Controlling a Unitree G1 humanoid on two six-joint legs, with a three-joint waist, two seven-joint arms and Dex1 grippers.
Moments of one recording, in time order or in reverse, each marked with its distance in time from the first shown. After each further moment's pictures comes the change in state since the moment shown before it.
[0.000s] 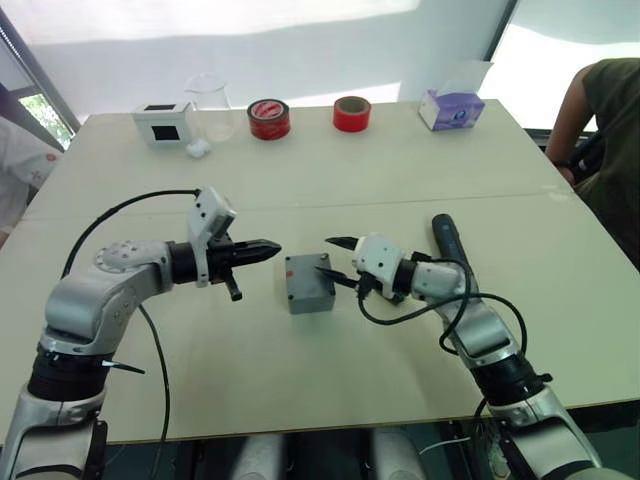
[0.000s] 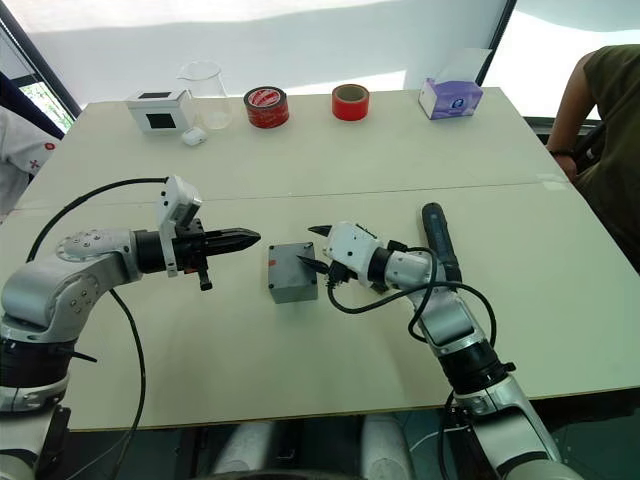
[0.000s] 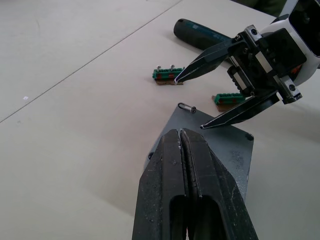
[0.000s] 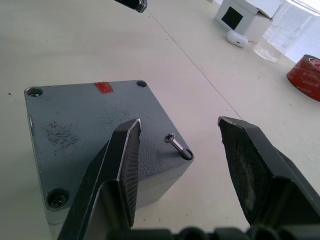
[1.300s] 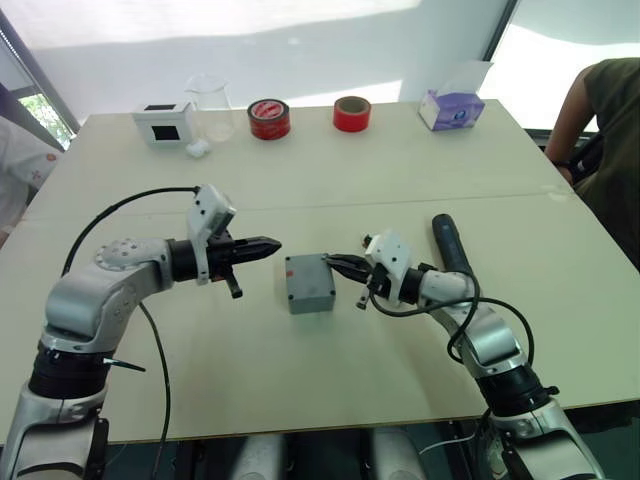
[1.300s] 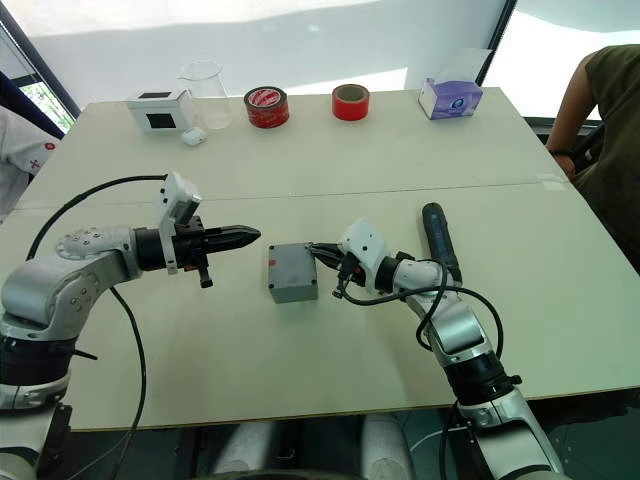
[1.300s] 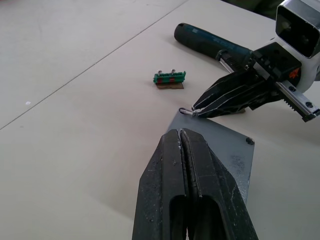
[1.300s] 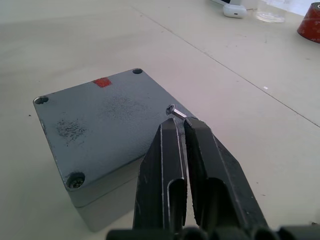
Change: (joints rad) left arm -0.012 -0.004 0.002 0.009 0.000 -0.006 -0.004; right arm 0.063 0.005 -0.047 -0.040 0.178 0.174 -0.022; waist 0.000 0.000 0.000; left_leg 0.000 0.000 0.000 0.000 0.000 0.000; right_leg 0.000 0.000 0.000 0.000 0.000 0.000
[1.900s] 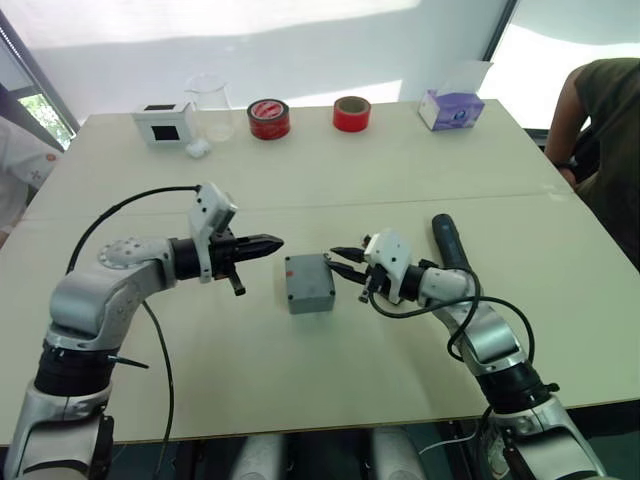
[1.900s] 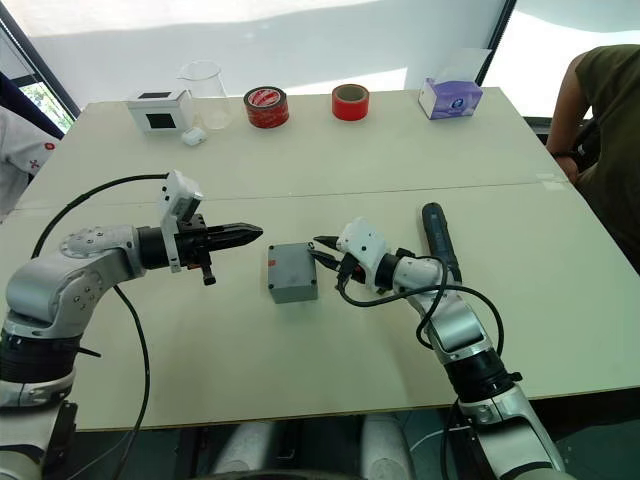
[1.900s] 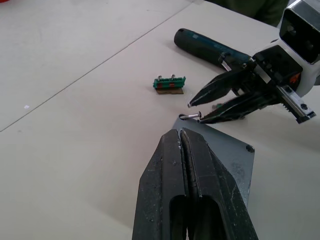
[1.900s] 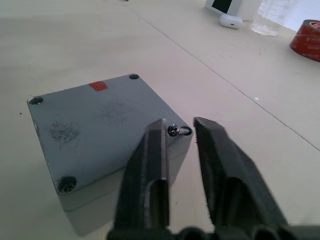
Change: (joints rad) left arm -0.009 -0.011 0.004 -0.002 -0.004 0.009 0.009; right arm -0.013 -0.007 0.007 0.015 -0.019 -0.046 0.003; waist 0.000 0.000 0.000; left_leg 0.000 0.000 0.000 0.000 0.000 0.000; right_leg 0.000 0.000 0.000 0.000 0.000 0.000
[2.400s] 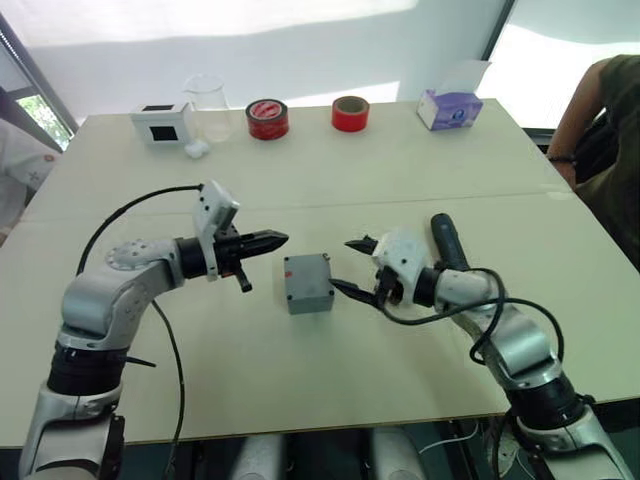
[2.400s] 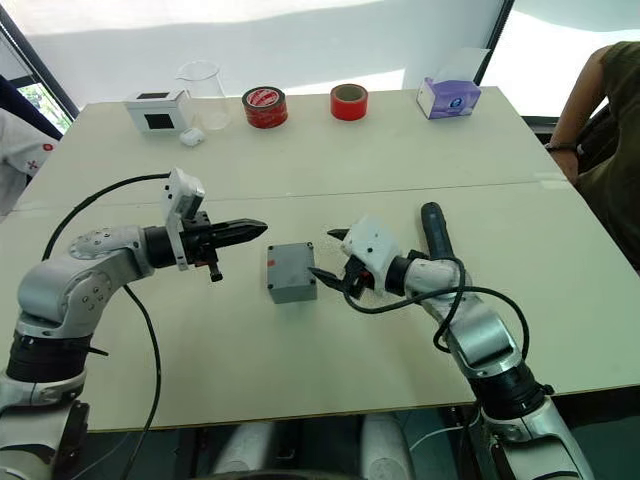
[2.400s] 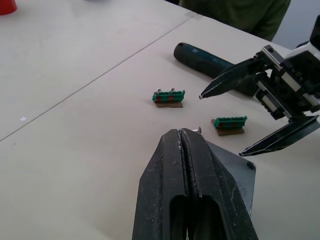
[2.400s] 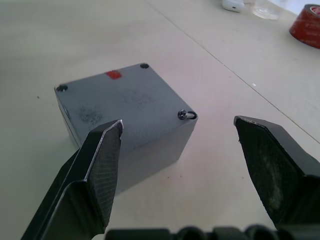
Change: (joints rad) left arm -0.005 -0.055 0.006 0.027 0.000 -0.022 0.017; right arm 0.045 -0.112 0.026 -0.190 -0.026 0.110 -0.042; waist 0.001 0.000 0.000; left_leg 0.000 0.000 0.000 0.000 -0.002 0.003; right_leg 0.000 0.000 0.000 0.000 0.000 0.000
